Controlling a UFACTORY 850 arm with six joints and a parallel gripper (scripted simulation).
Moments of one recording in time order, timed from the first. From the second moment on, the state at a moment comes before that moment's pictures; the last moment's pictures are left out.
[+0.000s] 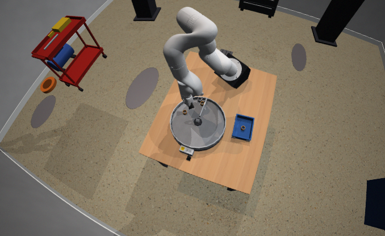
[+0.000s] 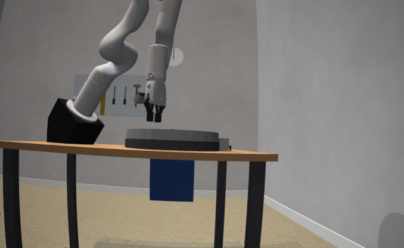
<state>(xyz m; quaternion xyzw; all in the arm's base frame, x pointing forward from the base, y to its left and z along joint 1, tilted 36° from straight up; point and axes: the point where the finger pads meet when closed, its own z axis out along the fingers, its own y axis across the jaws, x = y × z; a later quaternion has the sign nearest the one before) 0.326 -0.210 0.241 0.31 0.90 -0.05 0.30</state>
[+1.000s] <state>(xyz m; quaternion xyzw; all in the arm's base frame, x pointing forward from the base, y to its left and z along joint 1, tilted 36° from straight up) 0.354 -0.224 0.197 0.31 0.90 -0.06 0.30</state>
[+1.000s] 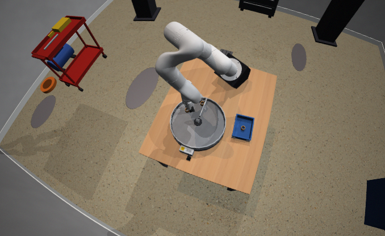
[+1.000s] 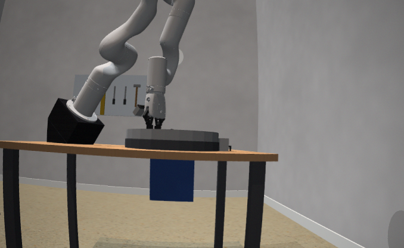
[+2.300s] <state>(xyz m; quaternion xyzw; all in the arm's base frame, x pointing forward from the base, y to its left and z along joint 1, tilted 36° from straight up) 0.354 -0.224 0.197 0.31 0.90 -0.06 0.30</state>
